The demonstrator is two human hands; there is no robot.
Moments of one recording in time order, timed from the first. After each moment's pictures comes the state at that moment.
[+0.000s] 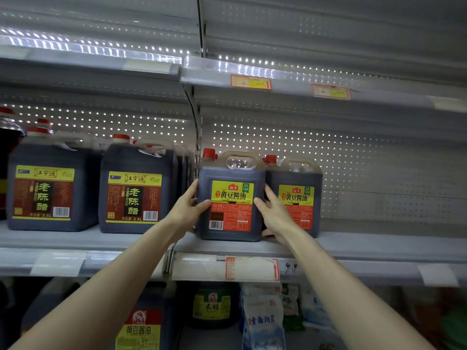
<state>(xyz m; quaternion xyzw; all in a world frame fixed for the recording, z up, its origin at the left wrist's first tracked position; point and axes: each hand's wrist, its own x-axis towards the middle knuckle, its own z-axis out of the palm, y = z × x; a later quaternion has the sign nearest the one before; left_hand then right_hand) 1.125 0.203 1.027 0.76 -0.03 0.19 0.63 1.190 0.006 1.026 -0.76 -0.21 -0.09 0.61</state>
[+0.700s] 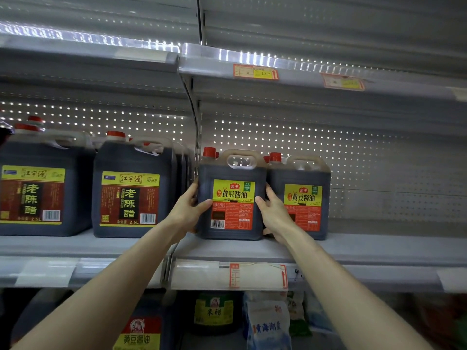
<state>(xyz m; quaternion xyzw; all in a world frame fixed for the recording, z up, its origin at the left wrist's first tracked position) 1.148 0.207 1.024 0.74 -0.04 0.20 0.64 1.218 0.021 1.024 -0.76 -0.18 -0.10 0.61</state>
